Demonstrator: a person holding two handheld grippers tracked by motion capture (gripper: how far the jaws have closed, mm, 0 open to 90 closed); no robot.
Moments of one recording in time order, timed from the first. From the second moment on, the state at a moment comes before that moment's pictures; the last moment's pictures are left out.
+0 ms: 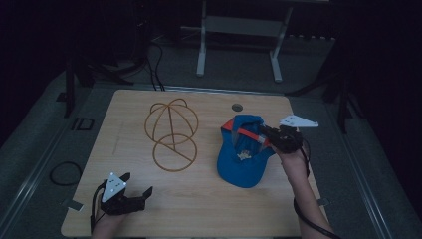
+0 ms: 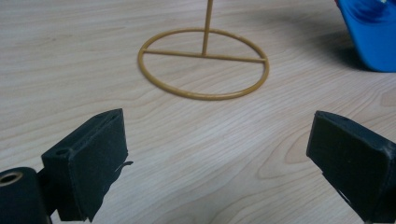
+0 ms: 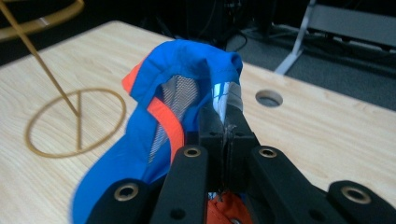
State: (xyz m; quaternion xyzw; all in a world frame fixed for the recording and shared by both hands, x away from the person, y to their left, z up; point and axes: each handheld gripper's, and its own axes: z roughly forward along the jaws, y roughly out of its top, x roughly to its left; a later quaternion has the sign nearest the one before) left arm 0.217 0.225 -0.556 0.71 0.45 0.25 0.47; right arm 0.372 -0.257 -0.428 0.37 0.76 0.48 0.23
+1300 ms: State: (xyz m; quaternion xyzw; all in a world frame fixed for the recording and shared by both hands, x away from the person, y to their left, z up) left arm 0.272 0.101 -0.404 0.77 0.29 0.21 0.53; right arm 0.296 -0.241 -0.371 0.25 0.77 0.53 0.23
